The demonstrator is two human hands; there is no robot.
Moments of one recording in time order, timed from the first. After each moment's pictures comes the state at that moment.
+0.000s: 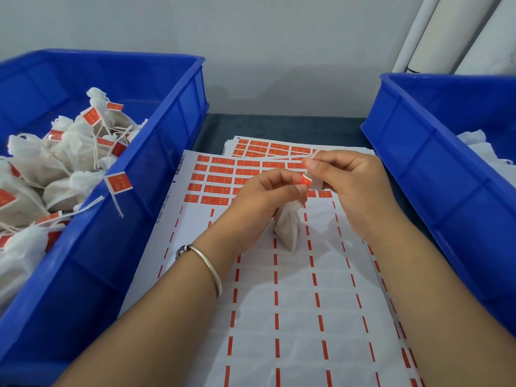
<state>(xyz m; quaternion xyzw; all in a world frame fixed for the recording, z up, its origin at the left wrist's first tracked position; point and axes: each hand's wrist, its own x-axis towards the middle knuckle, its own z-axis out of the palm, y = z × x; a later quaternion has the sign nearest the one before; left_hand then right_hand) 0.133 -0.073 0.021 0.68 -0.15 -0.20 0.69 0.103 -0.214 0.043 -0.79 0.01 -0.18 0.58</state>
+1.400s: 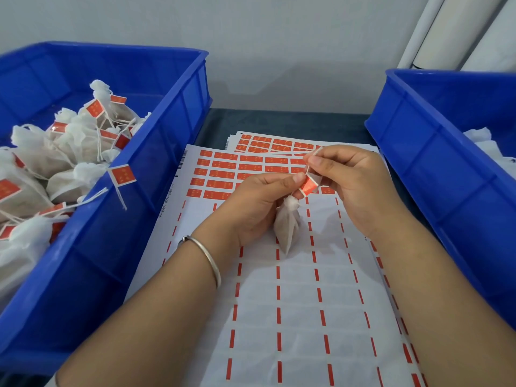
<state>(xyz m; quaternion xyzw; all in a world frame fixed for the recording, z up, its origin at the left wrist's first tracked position) 0.137 -0.068 0.020 0.60 -0.11 -0.30 0.73 0.106 -0.215 0.039 -0.77 -0.01 -0.15 0.62</state>
